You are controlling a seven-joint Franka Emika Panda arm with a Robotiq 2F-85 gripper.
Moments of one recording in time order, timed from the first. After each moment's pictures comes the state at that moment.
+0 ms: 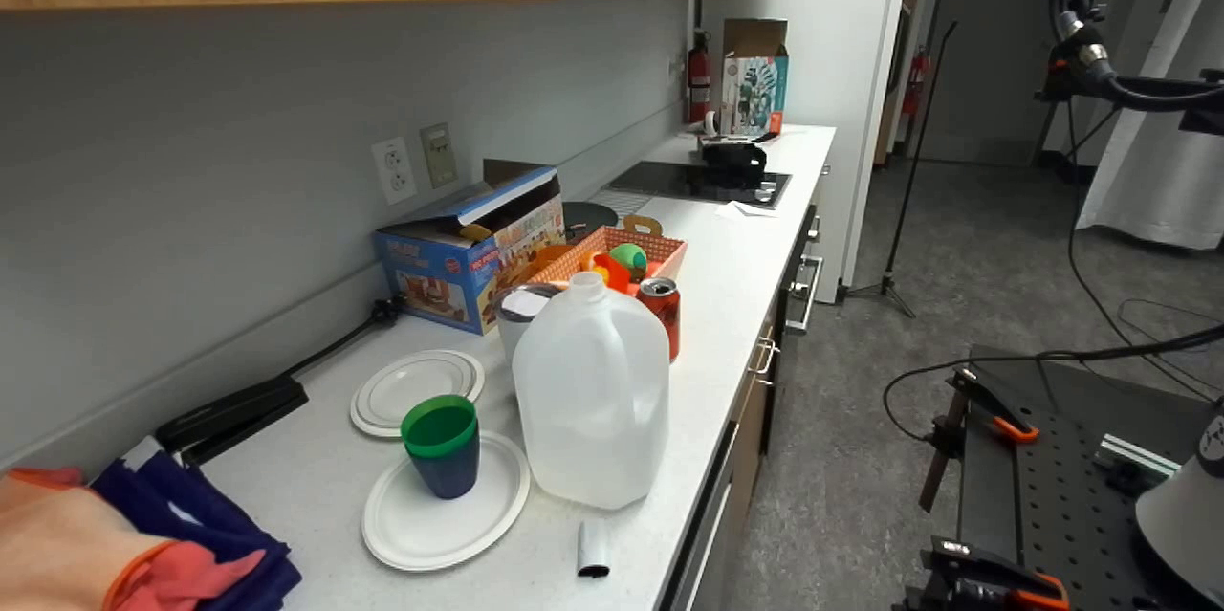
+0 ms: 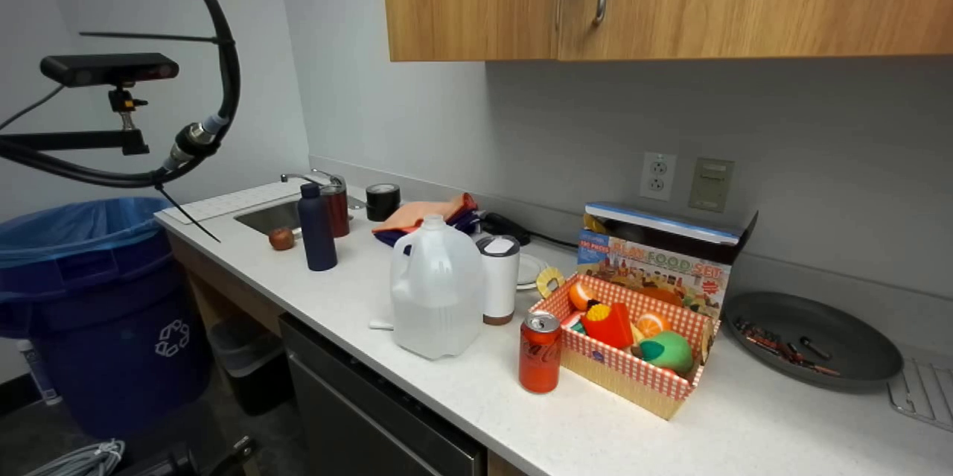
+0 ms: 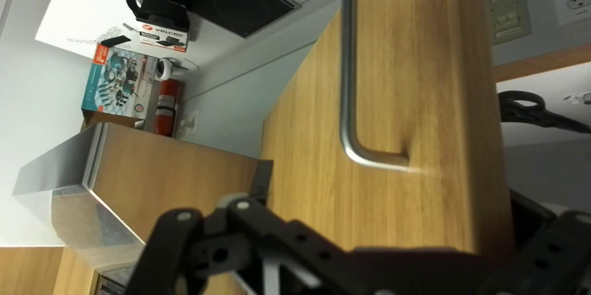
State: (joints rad) arm -0.35 -0.47 0.19 -2.11 -0.61 2.44 0.80
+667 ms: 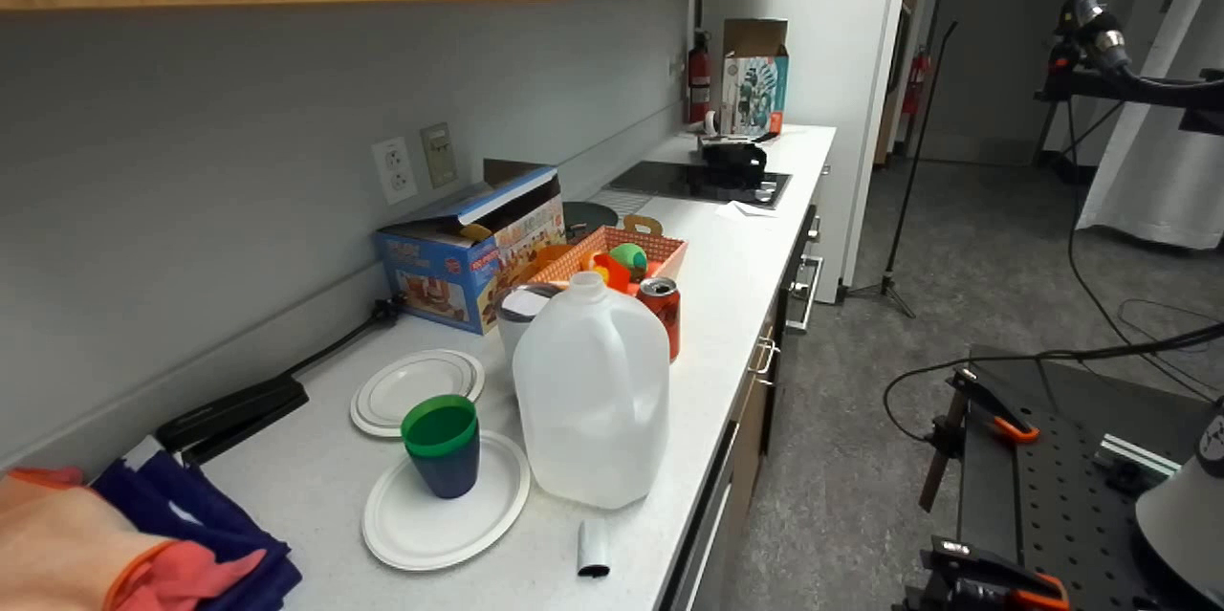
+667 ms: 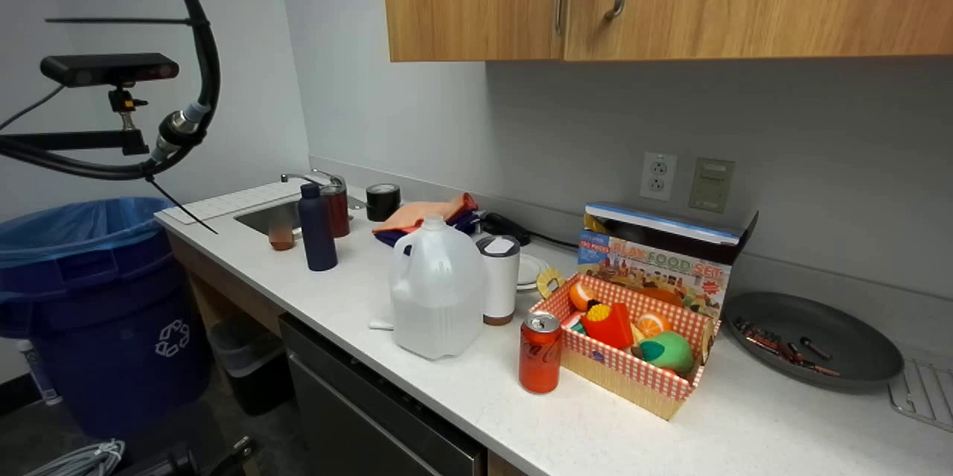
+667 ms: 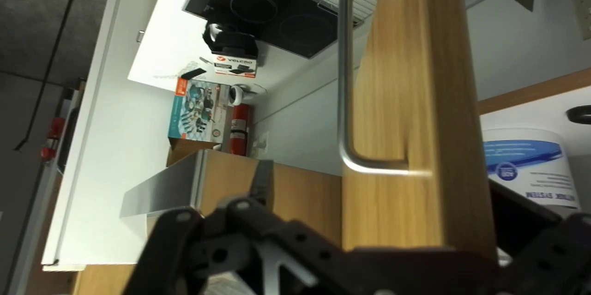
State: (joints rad) arm -0.34 -0.53 0.17 -2.12 -0.66 2.26 0.92
